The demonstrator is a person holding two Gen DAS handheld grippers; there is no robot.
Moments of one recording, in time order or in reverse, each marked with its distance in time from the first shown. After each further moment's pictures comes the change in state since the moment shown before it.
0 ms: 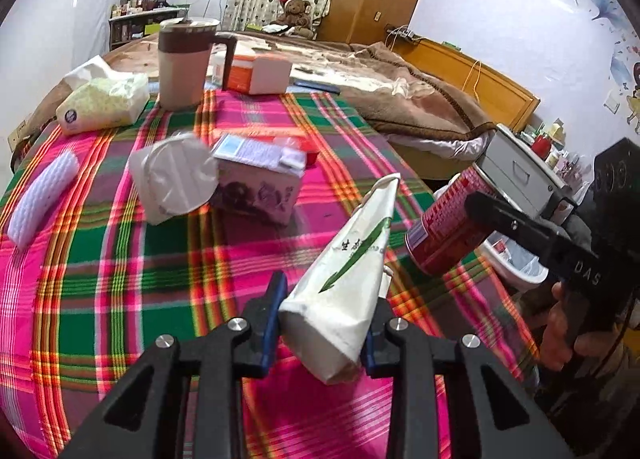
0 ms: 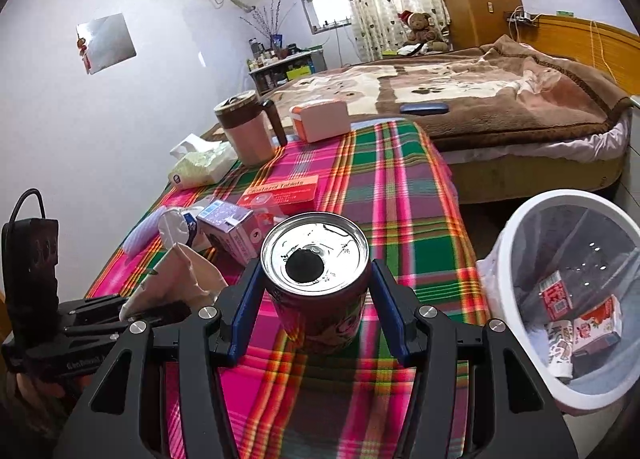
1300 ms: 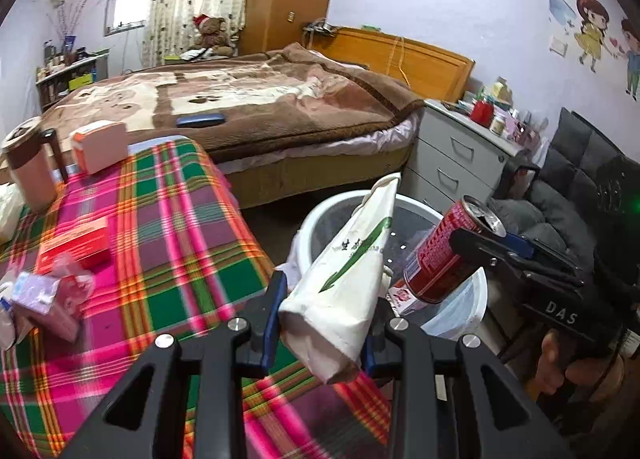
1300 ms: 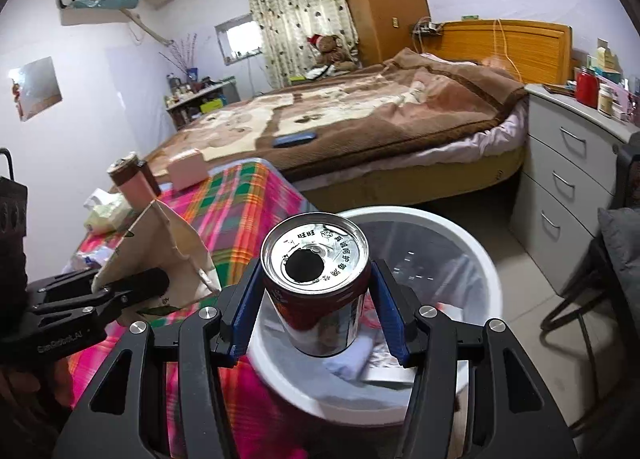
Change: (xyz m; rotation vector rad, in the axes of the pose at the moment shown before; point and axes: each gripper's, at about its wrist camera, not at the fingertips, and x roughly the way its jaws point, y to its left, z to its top) left arm 0.069 -0.198 0.050 0.231 -0.006 -0.106; right arm -0.072 -0.132 0.010 0.112 -0.068 -0.274
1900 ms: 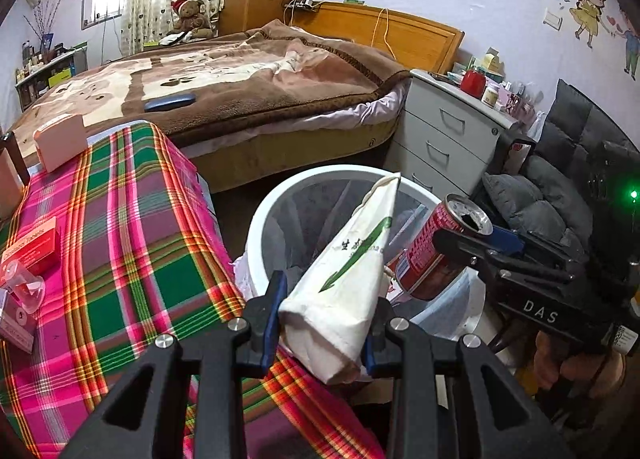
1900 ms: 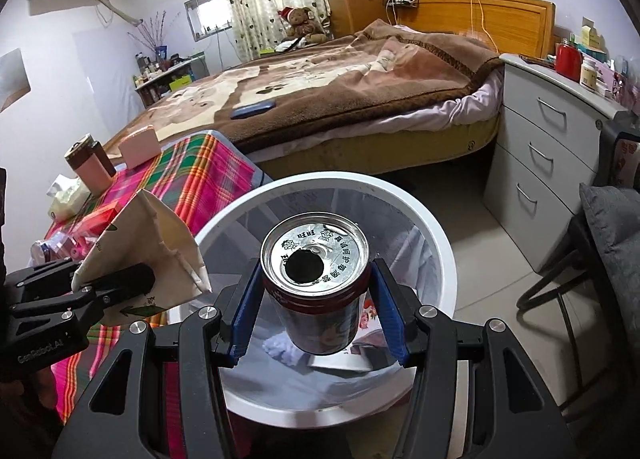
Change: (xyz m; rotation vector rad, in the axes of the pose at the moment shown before) left arm 0.041 -0.034 0.002 0.031 0.077 -0.027; right arm 0.018 -0.039 -0.010 0.024 0.098 -0.082
